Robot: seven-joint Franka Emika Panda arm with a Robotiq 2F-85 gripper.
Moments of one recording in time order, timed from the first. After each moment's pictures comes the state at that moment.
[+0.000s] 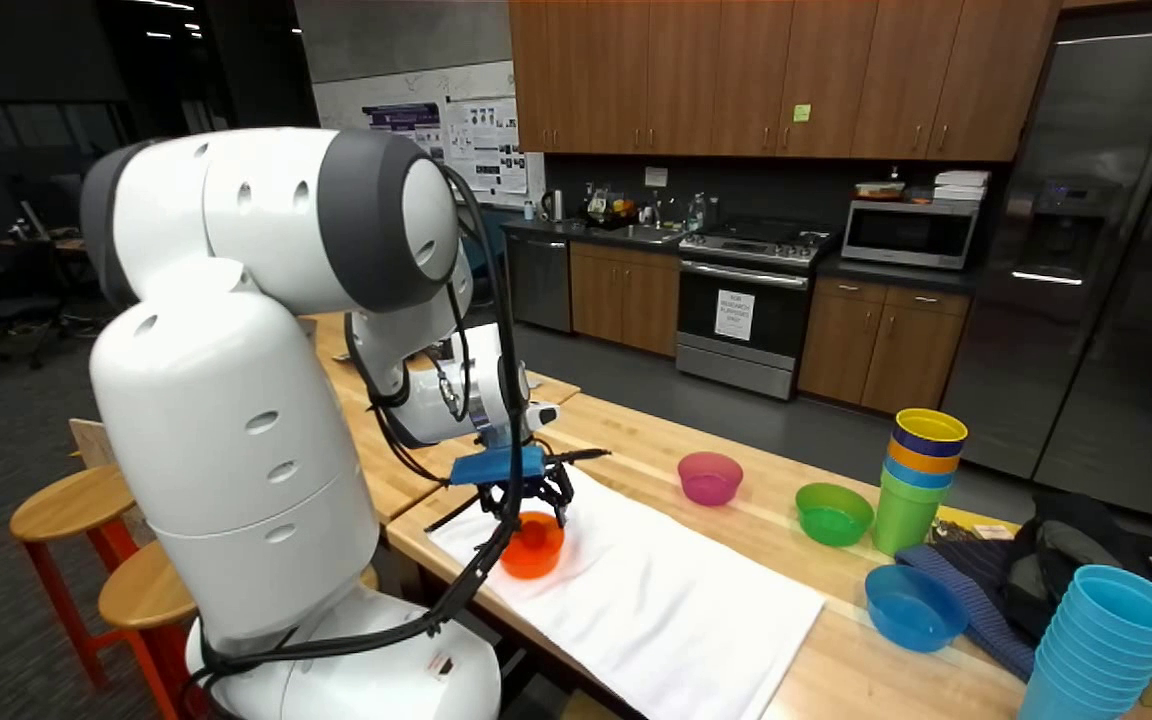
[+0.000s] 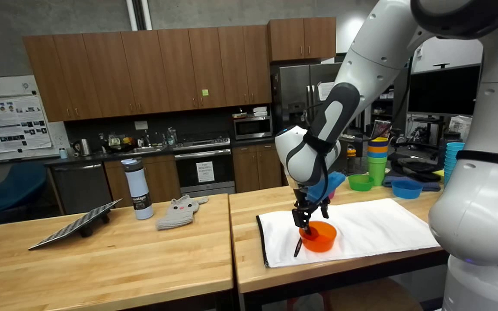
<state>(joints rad) 0.17 -0.06 0.19 -2.59 -0.33 2.38 0.25</state>
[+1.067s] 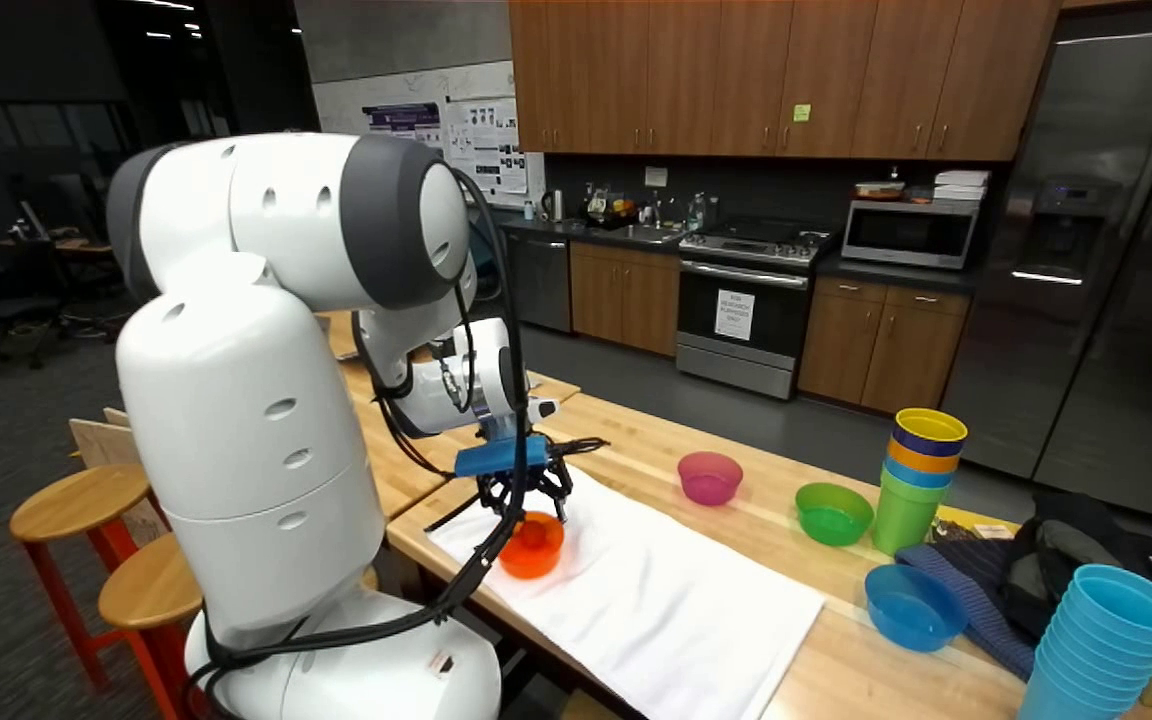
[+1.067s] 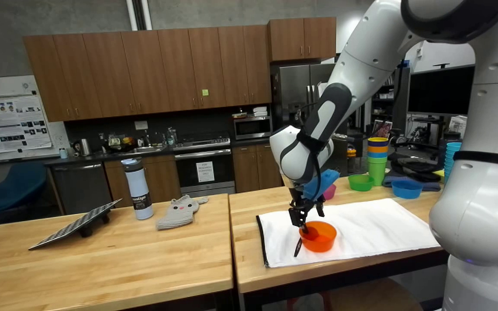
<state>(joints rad) 0.18 -0.02 0.20 -2.53 -0.33 2.33 0.19</state>
